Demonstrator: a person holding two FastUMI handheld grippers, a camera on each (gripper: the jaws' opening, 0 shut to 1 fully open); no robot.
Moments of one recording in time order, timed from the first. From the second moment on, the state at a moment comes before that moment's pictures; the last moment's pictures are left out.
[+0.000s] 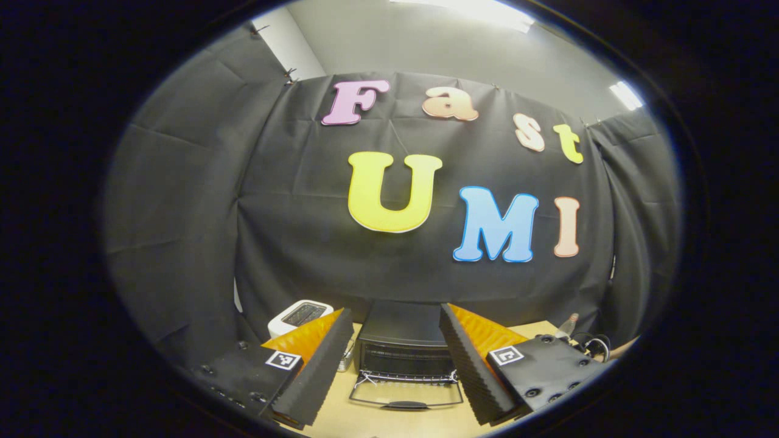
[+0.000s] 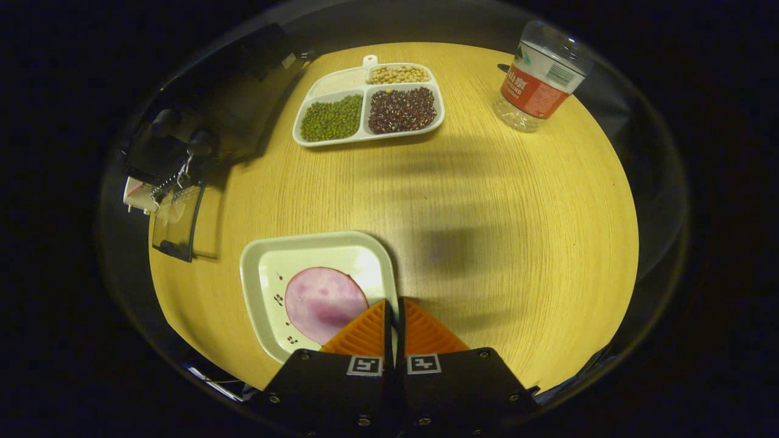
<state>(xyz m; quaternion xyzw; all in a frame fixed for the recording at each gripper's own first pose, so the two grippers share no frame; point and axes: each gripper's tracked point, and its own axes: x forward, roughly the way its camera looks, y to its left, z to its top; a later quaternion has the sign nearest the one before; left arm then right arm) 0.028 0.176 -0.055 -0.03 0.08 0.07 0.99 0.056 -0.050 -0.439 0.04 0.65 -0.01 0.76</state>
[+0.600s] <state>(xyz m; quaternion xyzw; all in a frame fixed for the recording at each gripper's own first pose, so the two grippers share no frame) 0.028 0.174 -0.050 -0.03 0.07 0.07 0.99 0.036 -0.010 -0.427 0.31 0.61 0.04 0.72</state>
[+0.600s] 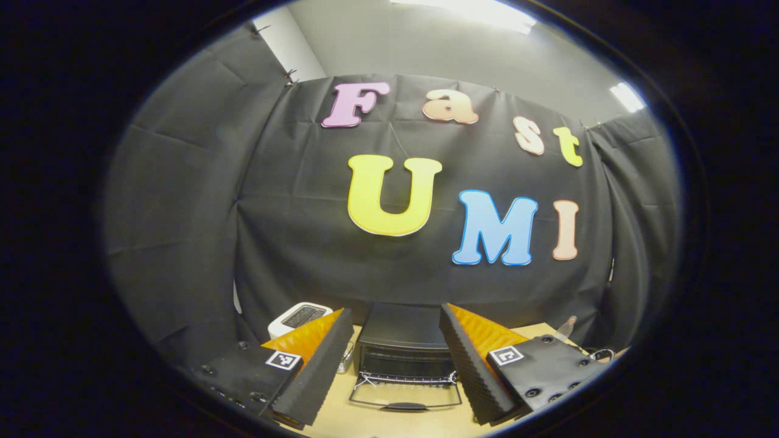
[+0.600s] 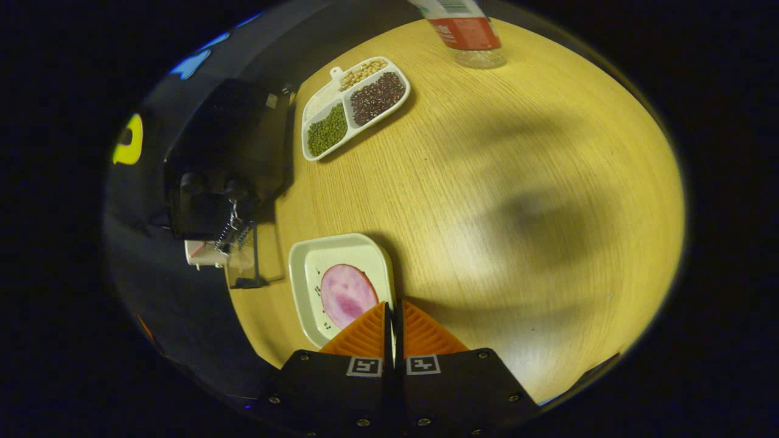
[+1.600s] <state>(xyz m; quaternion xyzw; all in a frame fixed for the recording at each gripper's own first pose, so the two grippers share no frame) 0.039 0.162 -0.033 -0.04 0.05 0.00 1.00 0.004 0.061 -0.358 0.49 0.48 0.02 0.73</state>
